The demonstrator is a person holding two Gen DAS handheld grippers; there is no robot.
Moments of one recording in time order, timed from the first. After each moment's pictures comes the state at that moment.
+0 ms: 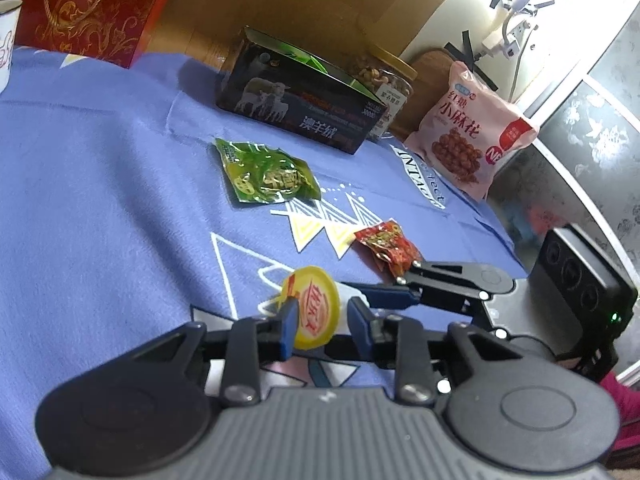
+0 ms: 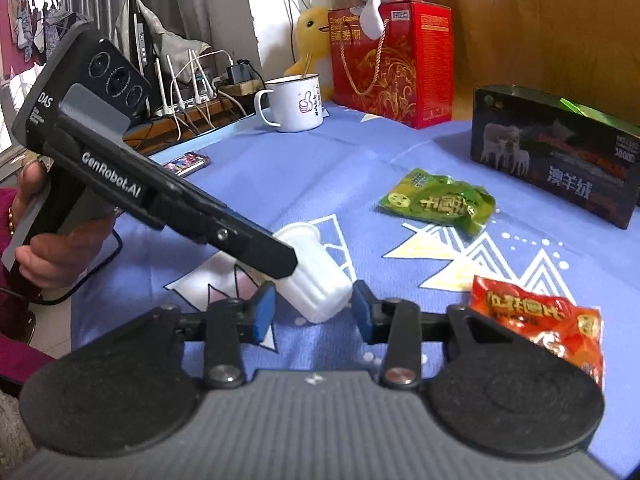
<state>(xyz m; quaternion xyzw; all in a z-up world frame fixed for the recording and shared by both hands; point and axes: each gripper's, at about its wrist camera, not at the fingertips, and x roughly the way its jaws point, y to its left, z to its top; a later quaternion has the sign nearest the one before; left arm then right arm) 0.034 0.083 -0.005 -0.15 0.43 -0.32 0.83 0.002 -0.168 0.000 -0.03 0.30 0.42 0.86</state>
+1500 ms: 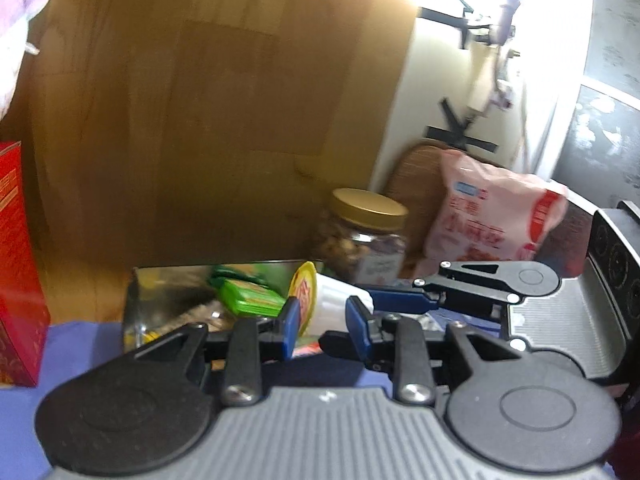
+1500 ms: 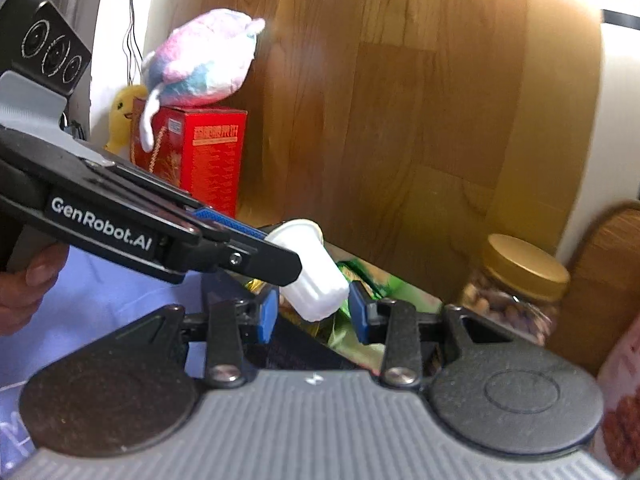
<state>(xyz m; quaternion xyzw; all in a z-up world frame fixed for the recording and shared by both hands) 0.226 -0.045 0.083 -0.03 0.28 -0.33 0.90 0.164 -0.230 0.078 -0.12 0.21 0.24 0.94</state>
